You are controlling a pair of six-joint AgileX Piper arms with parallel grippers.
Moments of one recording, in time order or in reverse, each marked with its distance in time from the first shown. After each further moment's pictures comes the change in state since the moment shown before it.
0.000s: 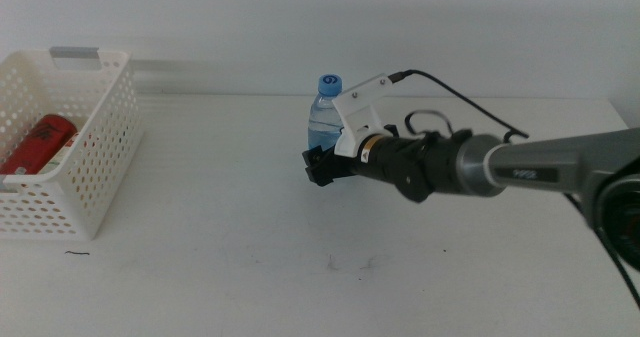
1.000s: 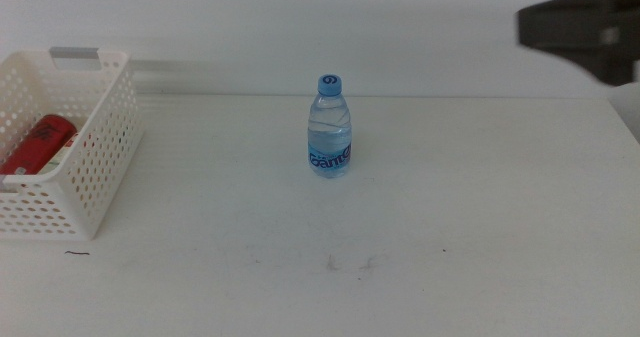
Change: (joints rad) left arm 0.000 0.000 0.000 0.008 -0.006 0.002; right arm 0.000 -1.239 0.220 0.050 0.913 0.106
